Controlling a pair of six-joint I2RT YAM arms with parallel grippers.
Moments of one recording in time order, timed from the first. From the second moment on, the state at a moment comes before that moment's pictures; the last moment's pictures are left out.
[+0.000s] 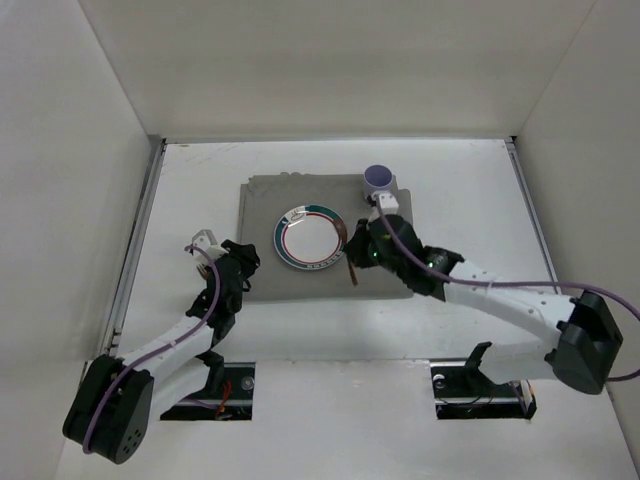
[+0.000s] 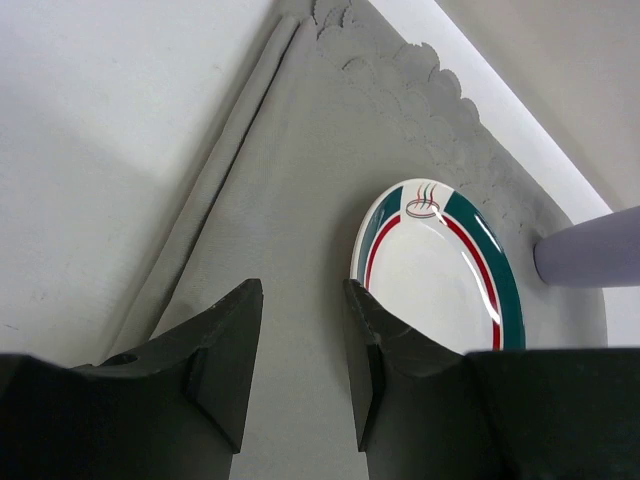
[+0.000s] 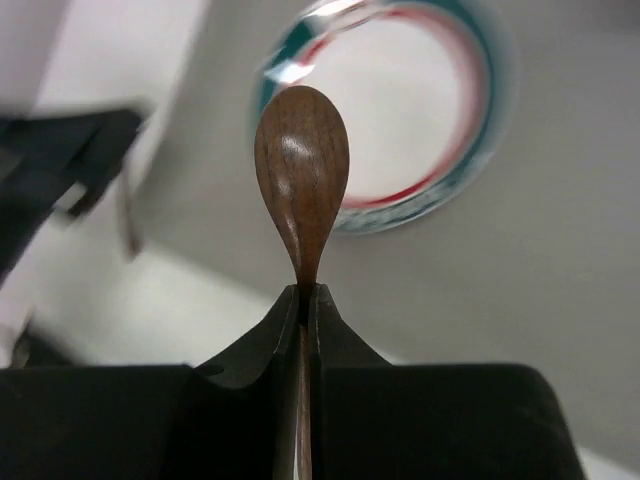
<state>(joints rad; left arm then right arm) -0.42 0.94 0.17 0.45 -0.49 -0.83 0.96 1.25 0.91 -0.15 0.25 0.60</state>
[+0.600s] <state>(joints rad) -0.44 0.97 0.17 0.45 -0.49 -0.83 0.61 1.70 0.98 -0.13 0.27 0.68</state>
